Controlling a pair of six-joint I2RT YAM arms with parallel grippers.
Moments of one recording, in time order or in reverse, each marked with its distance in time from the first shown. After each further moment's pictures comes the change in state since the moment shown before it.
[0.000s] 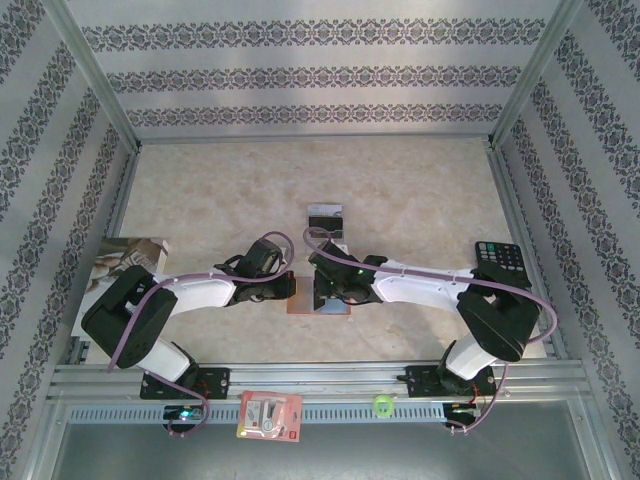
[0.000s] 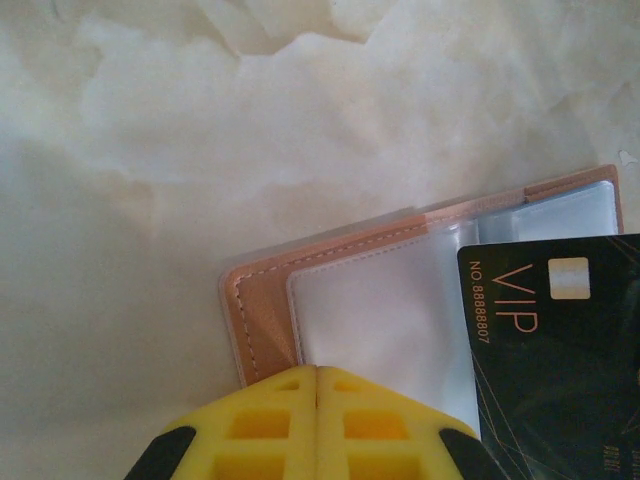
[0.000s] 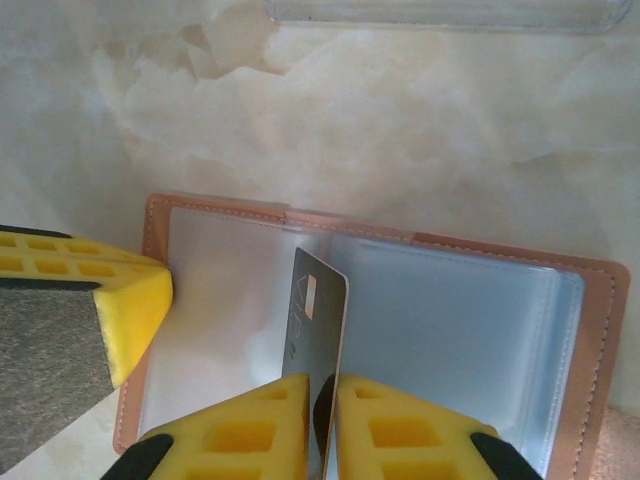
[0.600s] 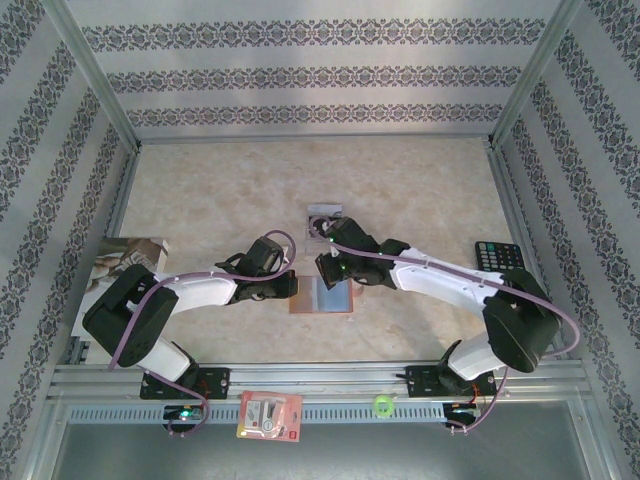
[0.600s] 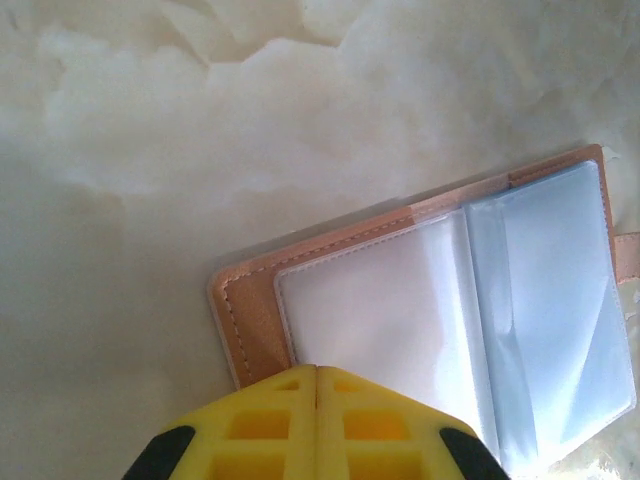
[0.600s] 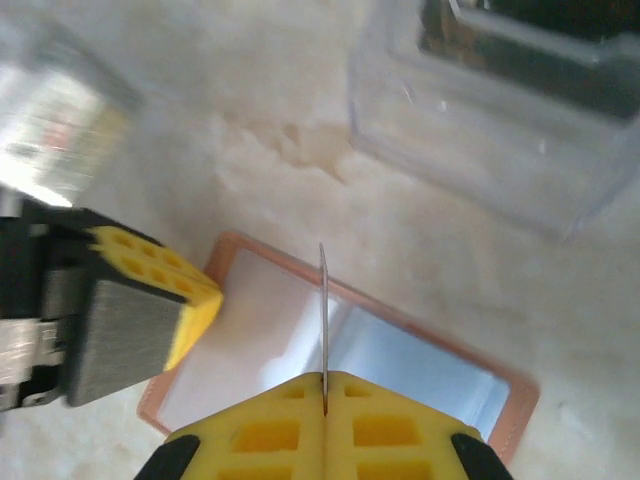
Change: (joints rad) left arm 0.003 0.006 0.020 -0.012 0.020 0.018; right arm -0.122 -0.120 0.066 -0.037 -0.127 -0.483
